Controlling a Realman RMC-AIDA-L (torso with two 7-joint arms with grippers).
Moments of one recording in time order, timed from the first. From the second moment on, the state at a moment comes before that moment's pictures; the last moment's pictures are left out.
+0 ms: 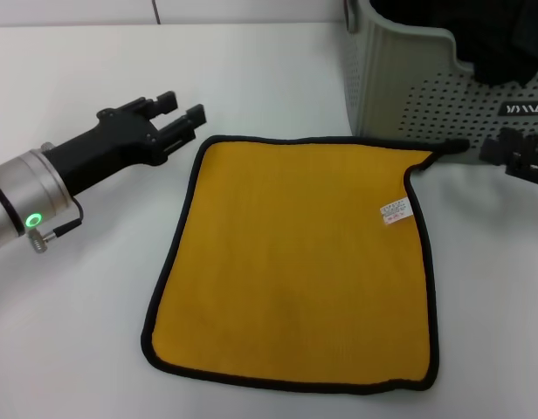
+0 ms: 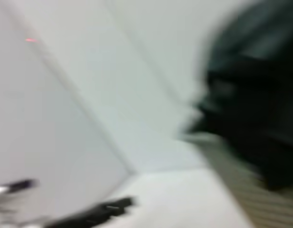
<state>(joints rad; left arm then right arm) -0.42 -2.09 0.94 0.47 1.37 1.23 -1.17 0.34 2.01 -0.83 -0.70 -1.57 -1.57 1.61</state>
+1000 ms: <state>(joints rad) -0.42 -2.08 0.99 0.56 1.56 1.91 -1.05 0.47 2.00 -0.96 -0.70 -1.61 -2.08 1.25</state>
